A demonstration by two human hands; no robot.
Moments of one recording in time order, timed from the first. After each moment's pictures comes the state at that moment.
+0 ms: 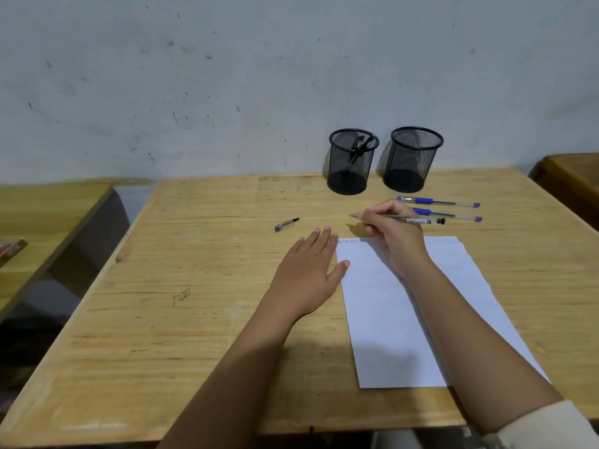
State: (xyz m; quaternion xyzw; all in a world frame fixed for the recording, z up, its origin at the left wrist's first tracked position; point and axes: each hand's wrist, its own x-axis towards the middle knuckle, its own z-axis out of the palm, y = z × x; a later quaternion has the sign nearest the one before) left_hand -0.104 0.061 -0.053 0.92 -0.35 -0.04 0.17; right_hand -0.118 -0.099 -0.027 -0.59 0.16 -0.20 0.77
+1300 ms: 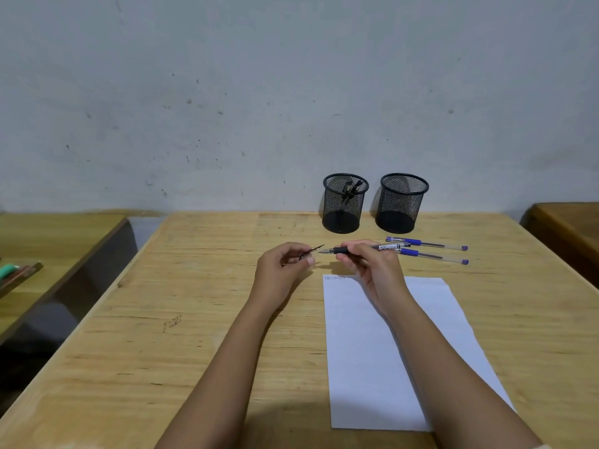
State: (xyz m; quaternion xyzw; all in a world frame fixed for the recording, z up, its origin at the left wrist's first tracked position) left_hand -0.073 0.061 -0.034 0.73 -0.15 0.00 0.66; right_hand -0.121 -0.101 -0.019 -0.47 0.11 -0.13 0.87
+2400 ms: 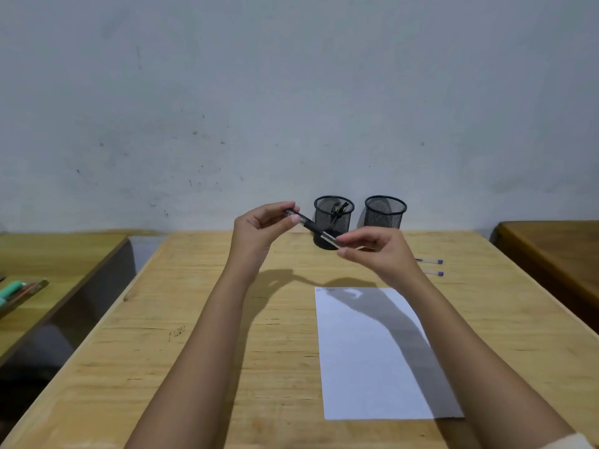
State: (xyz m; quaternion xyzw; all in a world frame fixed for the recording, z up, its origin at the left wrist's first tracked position) left_hand -0.080 0.077 0.061 0.60 -0.22 0.04 0.76; right_hand -0.156 -0.113 0.052 -0.76 -0.05 -0.19 0.62
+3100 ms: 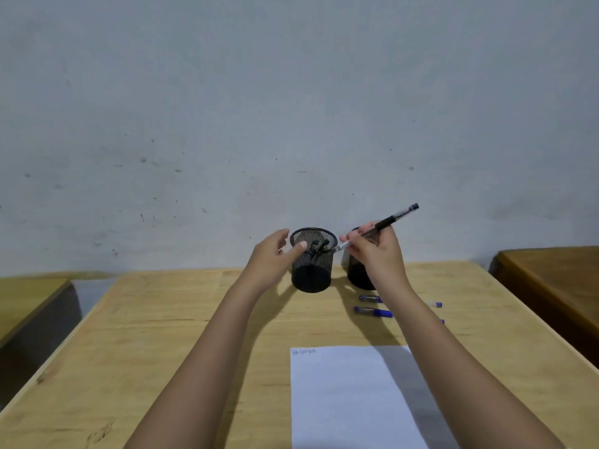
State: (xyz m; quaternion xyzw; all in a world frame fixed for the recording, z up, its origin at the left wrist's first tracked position) left_hand 0.017 -0.005 0.042 0.81 -0.22 -0.03 0.54; right_hand -0.057 -0.168 0.051 -0.64 0.09 -0.30 0.70
